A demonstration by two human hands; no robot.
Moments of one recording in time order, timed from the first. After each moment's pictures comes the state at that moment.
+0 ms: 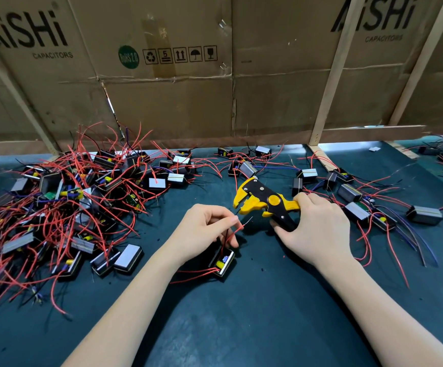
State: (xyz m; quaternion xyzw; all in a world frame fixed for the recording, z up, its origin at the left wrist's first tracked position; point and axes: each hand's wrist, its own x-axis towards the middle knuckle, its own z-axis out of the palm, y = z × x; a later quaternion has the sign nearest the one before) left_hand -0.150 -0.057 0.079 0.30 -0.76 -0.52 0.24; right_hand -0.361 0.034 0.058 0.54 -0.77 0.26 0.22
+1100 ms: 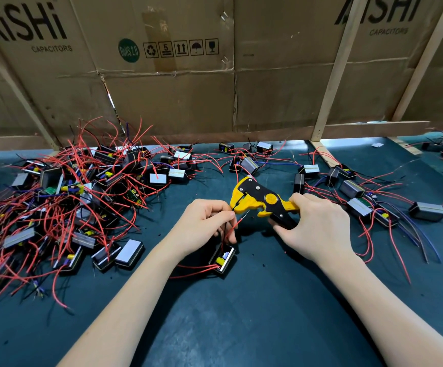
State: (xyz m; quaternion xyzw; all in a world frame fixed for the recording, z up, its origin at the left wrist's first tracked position) left_hand -0.148 -0.061 0.078 0.31 -0.78 -0.49 0.24; right_hand -0.355 0.037 0.062 0.57 -0.76 0.26 0.19
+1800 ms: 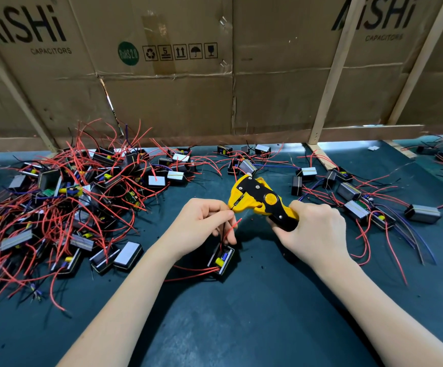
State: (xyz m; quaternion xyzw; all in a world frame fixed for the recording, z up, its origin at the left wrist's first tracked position) left_hand -0.145 -0.062 0.081 0.28 -0.77 -0.52 0.25; right_hand -0.347 0.041 0.065 0.55 -0.77 0.27 0.17
